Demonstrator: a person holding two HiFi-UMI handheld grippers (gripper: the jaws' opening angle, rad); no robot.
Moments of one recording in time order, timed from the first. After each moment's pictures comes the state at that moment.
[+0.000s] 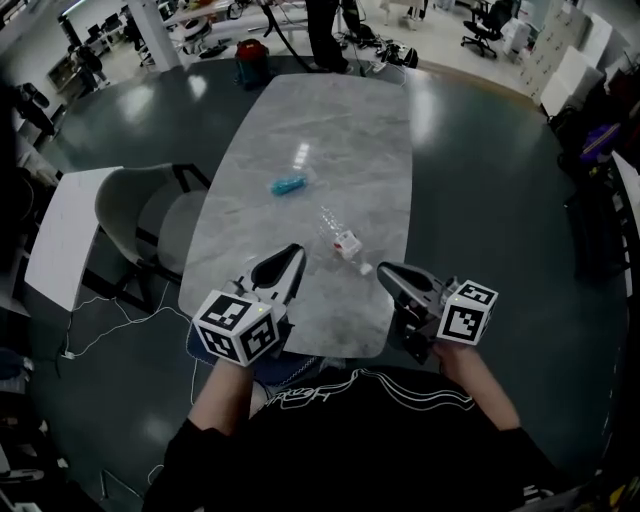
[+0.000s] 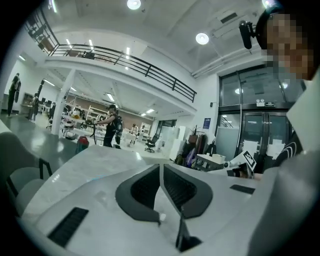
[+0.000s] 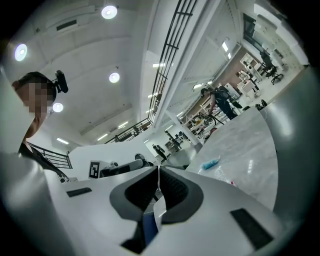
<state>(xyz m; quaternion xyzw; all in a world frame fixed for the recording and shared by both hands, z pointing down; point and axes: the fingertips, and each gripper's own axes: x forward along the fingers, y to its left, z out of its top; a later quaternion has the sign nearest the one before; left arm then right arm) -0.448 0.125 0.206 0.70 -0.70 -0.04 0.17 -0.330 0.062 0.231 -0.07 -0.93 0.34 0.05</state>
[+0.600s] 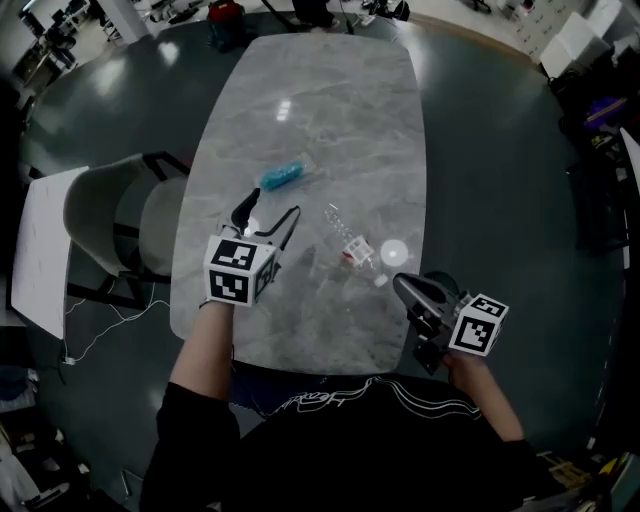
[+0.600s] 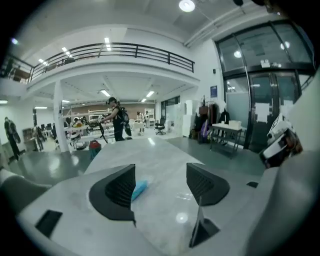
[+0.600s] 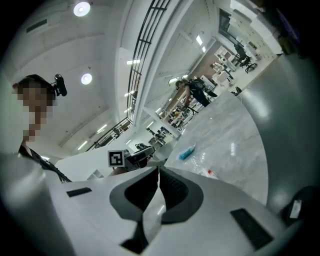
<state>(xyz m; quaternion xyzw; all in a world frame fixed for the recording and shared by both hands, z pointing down) -0.607 0.017 0.312 0.67 -0.71 0.14 0.17 -0.366 0.011 0.316 0.02 -0.90 0.43 0.10</state>
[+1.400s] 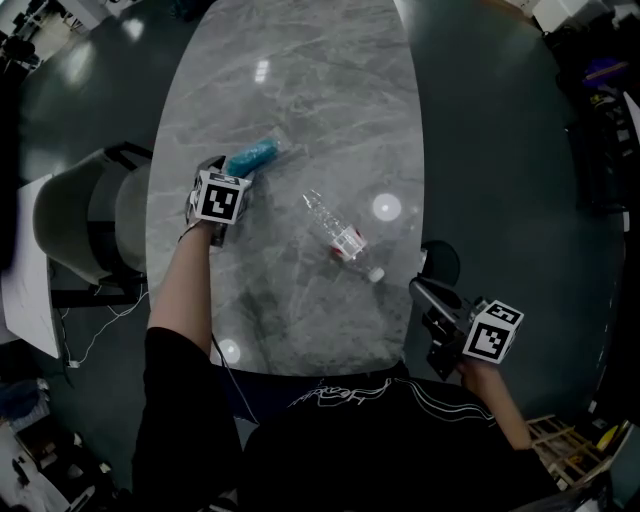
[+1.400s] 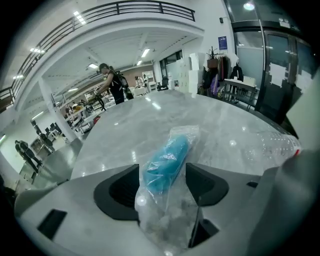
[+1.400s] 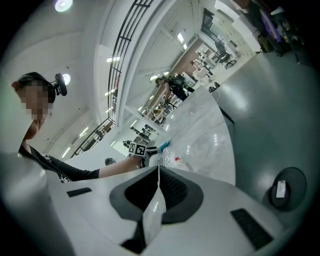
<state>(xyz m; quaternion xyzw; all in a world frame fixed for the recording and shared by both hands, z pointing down) -0.725 -0.050 0.507 0.60 -0.67 0.34 0.28 -0.324 -0.014 0.380 0.09 -0.86 0.48 0.16</state>
